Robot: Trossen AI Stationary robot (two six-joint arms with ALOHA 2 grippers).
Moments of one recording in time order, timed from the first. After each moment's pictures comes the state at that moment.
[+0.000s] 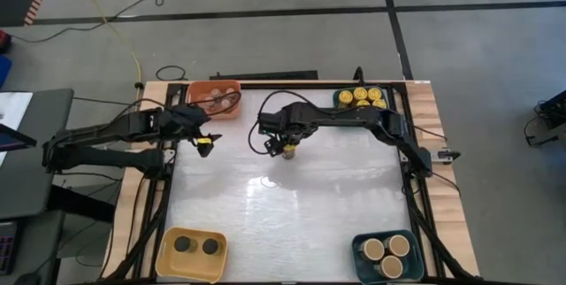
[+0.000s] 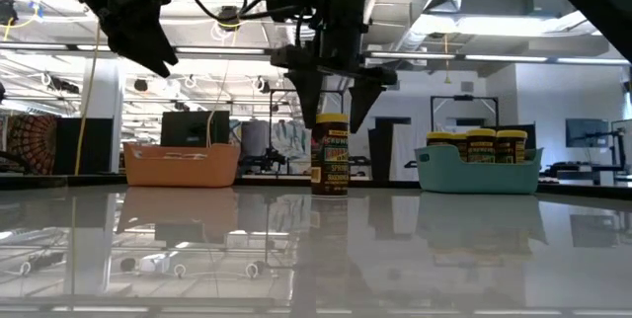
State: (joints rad) left arm 0.23 0.75 0.79 -0.77 -0.30 -0.23; right arm -0.12 2.20 2.03 -1.24 0.13 0.87
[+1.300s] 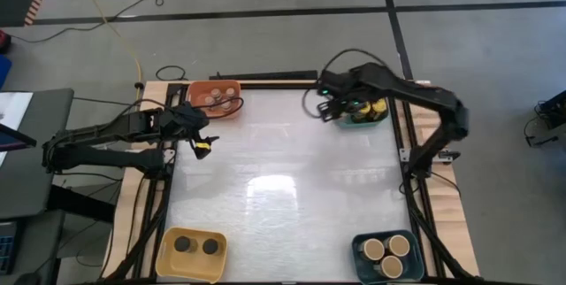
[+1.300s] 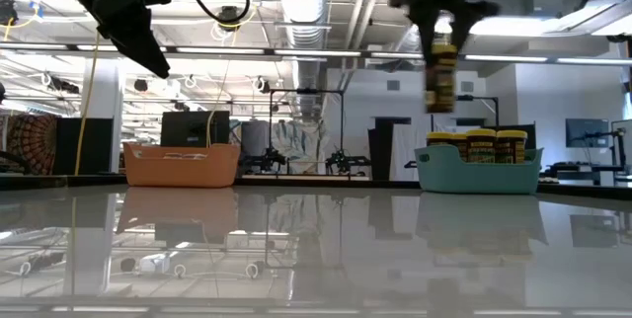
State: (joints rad) left arm 0.23 0.75 0.79 -0.80 -0.30 -0.08; right arm -0.32 1.60 1.69 -1.50 0.28 0.87
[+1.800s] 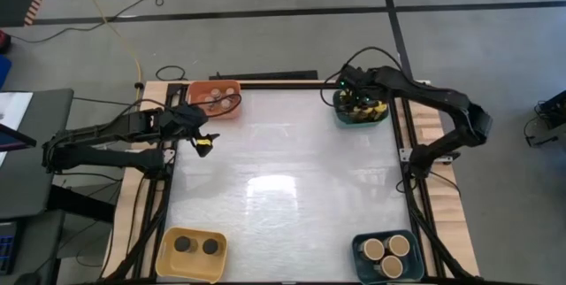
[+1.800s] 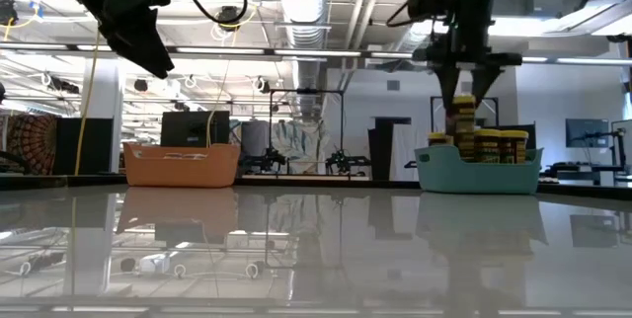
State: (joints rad) left arm 0.23 0.75 0.79 -0.79 -0.34 -0.18; right arm -0.55 1.44 1.26 -1.12 0.26 0.78
